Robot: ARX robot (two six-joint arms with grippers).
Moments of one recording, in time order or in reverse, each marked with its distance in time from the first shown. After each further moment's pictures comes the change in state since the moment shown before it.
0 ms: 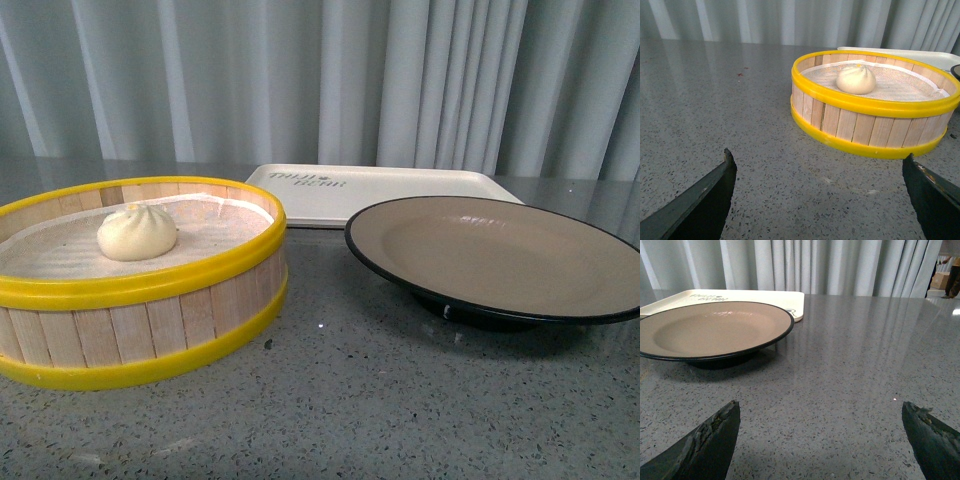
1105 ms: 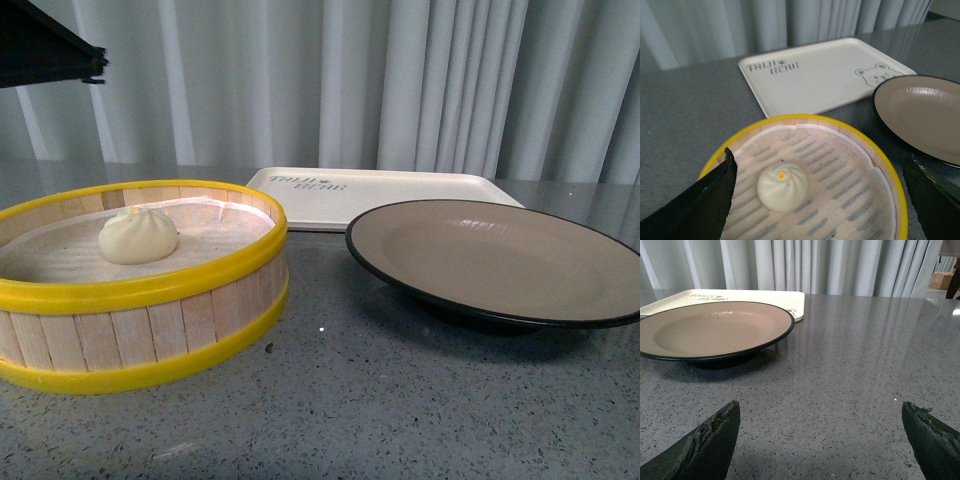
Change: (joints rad) left arm -0.024 1.198 0.872 0.093 0.460 0.165; right arm 0.000 0.000 0.000 0.000 0.000 0.000
